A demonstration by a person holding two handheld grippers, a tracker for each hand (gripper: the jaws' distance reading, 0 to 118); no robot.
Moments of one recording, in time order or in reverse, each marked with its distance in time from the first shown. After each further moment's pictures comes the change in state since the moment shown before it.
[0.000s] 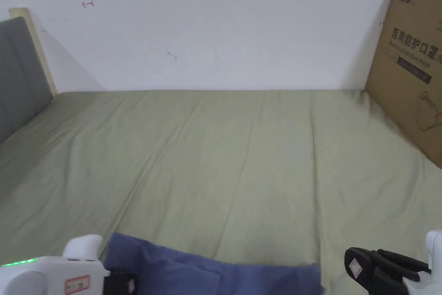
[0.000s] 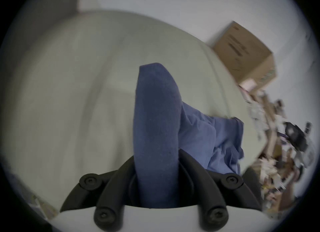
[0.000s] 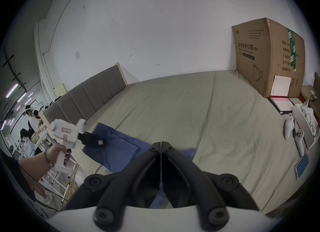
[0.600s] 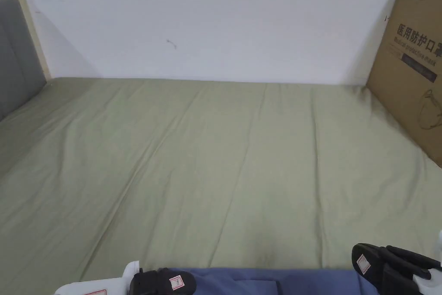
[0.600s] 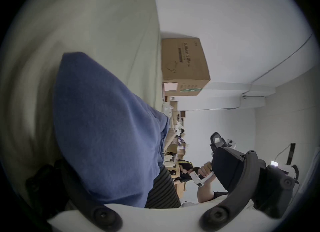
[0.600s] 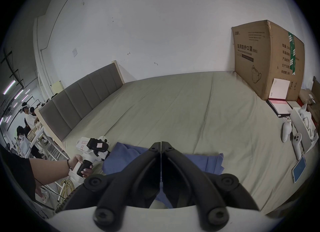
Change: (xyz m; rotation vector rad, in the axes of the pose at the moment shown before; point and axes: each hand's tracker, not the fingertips) left arm -0.057 -0.043 -0.173 -0.291 -1.150 0.477; right arm -0.007 0.007 -0.014 -0.013 -0.034 0.029
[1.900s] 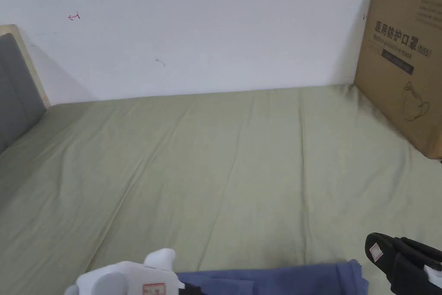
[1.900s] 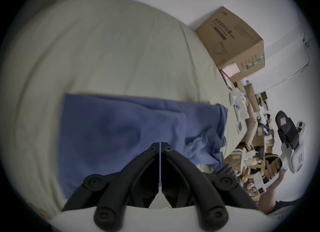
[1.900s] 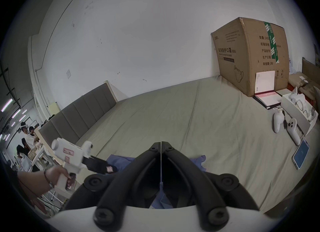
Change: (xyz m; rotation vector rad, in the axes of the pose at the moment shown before) left arm 0.138 -0.067 -0.118 -0.005 0.851 -0.356; right arm 0.055 -0.019 0.039 0.148 -0.039 -0.131
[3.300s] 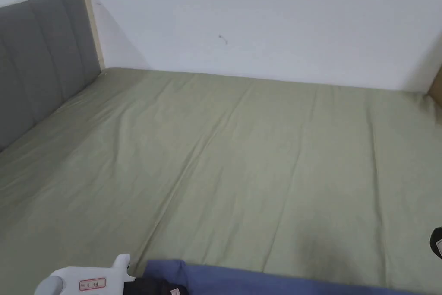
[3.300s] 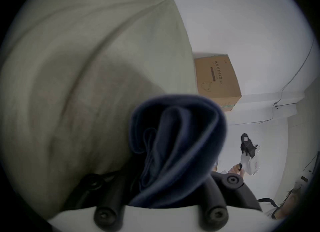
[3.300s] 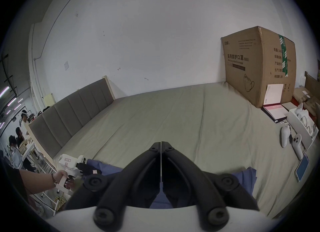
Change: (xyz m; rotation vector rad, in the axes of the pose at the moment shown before) left arm -0.271 0.003 0.039 0.106 -0.435 0.392; right arm -0.054 0.013 -0.079 -0.005 -0.036 0.092
